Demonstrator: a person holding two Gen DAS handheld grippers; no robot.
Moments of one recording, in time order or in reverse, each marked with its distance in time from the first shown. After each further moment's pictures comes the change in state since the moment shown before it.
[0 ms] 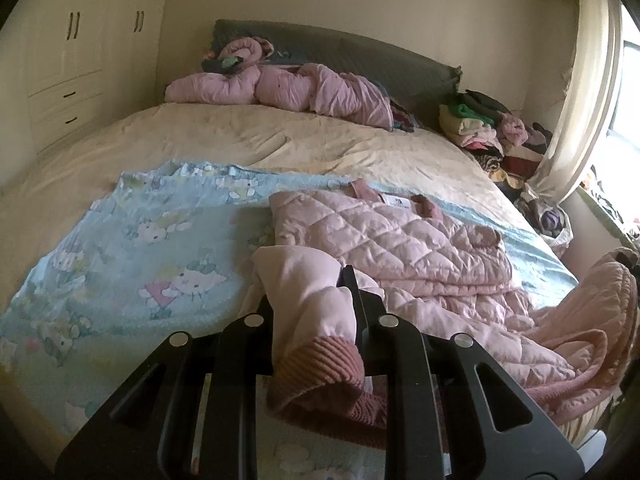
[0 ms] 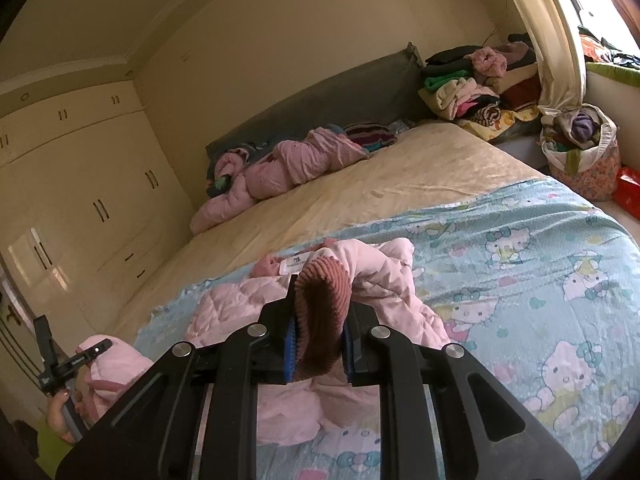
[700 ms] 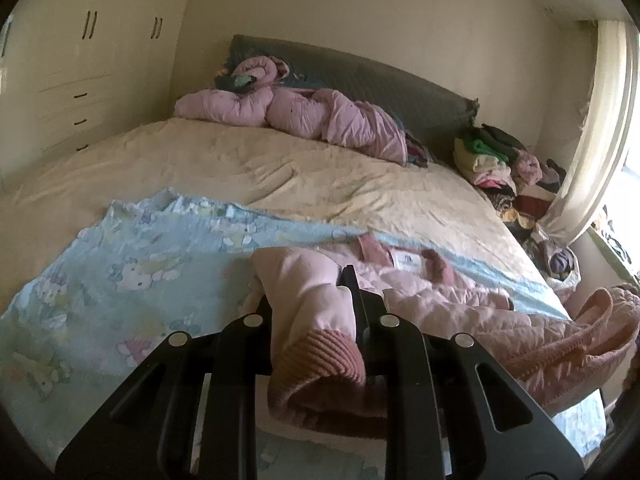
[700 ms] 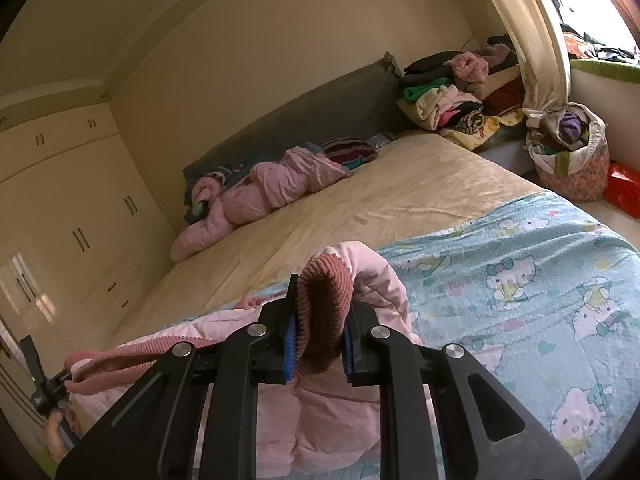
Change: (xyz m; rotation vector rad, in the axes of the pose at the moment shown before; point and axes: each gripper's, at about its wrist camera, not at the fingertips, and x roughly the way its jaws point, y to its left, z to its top) left arm 0.048 -0.004 0.065 -0.079 -0.093 0.028; right arm 0.066 -0.019 0.055 0.067 -0.059 -0.066
